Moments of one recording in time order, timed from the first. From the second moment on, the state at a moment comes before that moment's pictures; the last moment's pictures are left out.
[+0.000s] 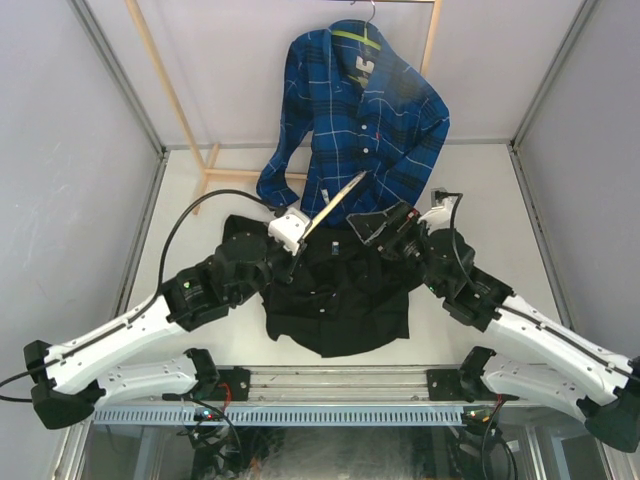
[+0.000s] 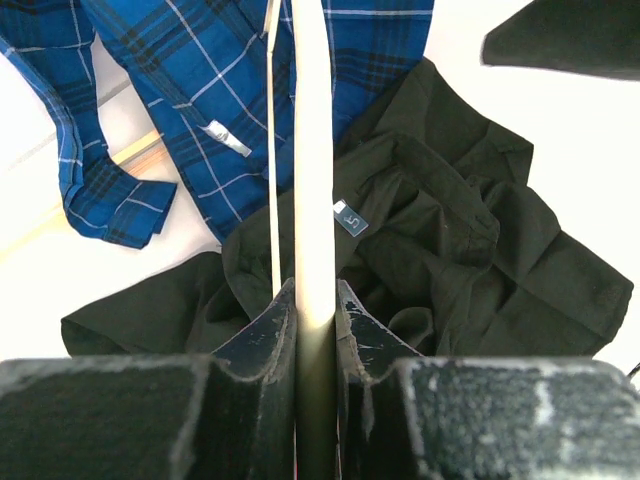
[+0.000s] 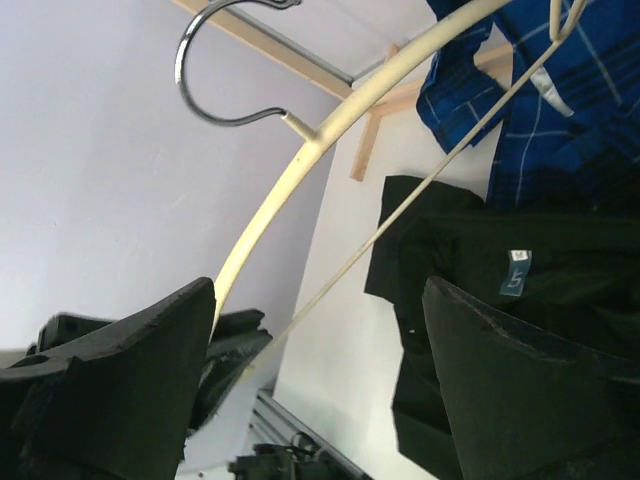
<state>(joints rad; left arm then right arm) -1.02 0.94 1.00 -0.39 -0.36 0.01 0.84 0.86 0.79 -0.01 0.27 0.96</state>
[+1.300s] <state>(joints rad) -1.11 0.79 0.96 -0.31 -0.38 0.07 0.73 0.83 0.77 0.04 0.16 0.89</state>
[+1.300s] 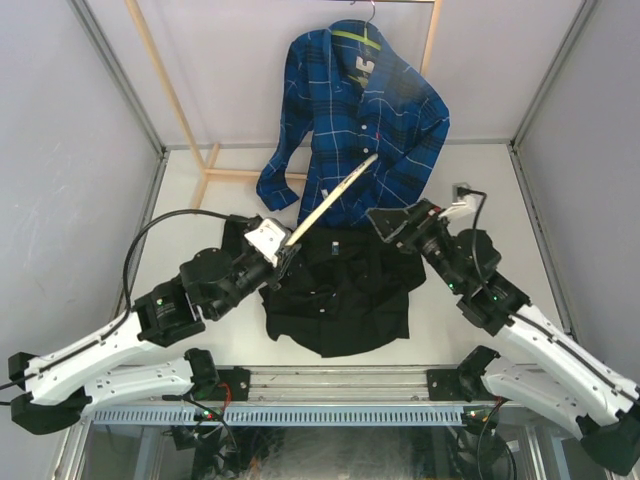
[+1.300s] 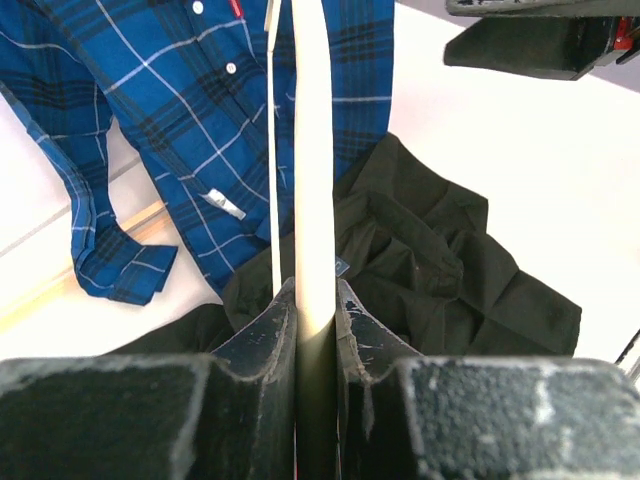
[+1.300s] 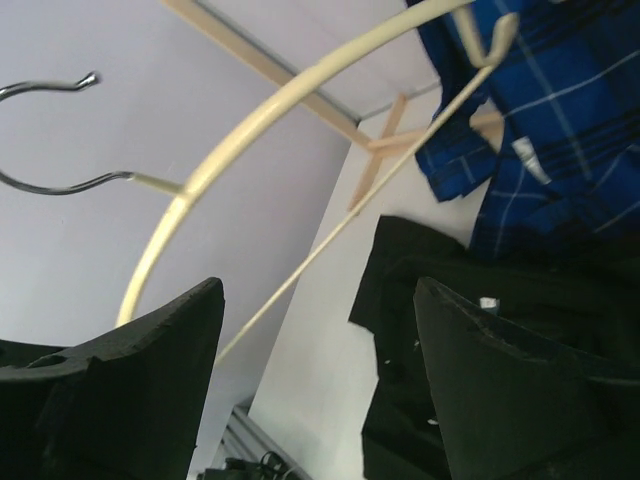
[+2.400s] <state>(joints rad) -1.11 0.80 0.96 -0.29 -0.27 0.07 0.85 1.13 0.69 0.79 0.05 1.23</state>
